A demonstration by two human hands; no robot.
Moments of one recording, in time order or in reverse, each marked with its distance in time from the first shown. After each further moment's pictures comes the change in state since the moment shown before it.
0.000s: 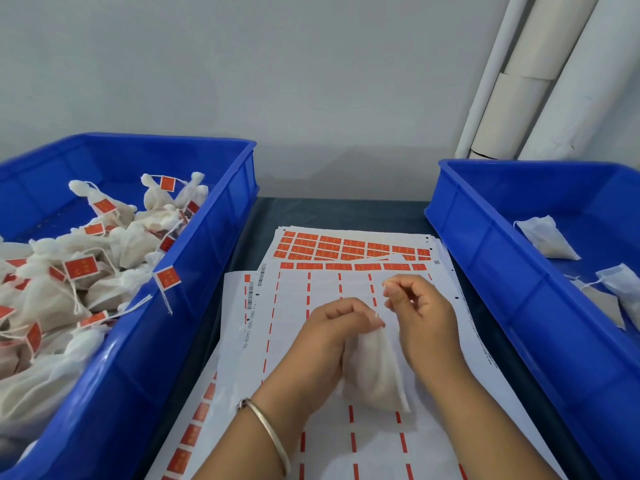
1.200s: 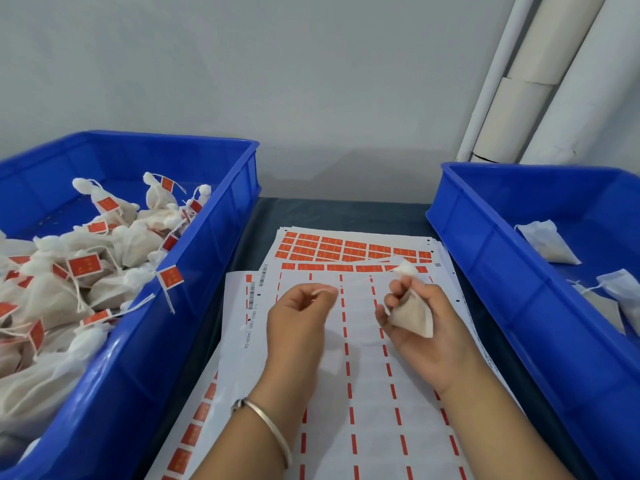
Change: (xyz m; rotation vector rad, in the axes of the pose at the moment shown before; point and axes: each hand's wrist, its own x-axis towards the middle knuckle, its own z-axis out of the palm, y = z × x) left_hand 0.018 -0.009 -0.014 -0.038 0.592 0.009; right_hand 0.011 0.005 -0.011 1.035 -0.271 0.534
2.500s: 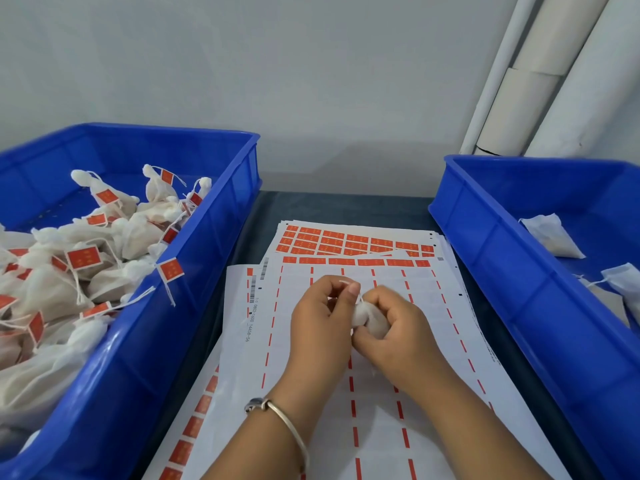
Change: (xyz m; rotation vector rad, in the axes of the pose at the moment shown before) left_hand -0.010 -0.007 0.011 0.196 -0.150 0.268; right_hand -0.021 0.026 0.025 -1.202 -0.031 -0.438
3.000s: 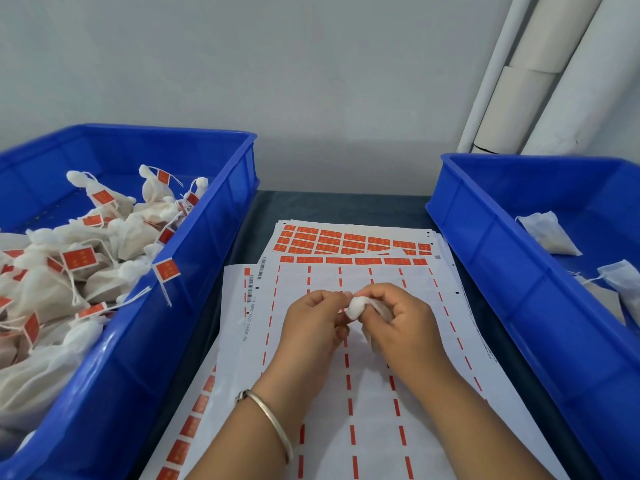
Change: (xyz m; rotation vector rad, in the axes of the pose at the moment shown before) left_hand 0.007 -0.002 -0.005 -0.346 -0.101 -0.375; right_hand 0.005 0.005 -0.002 -0.025 0.115 -0.028
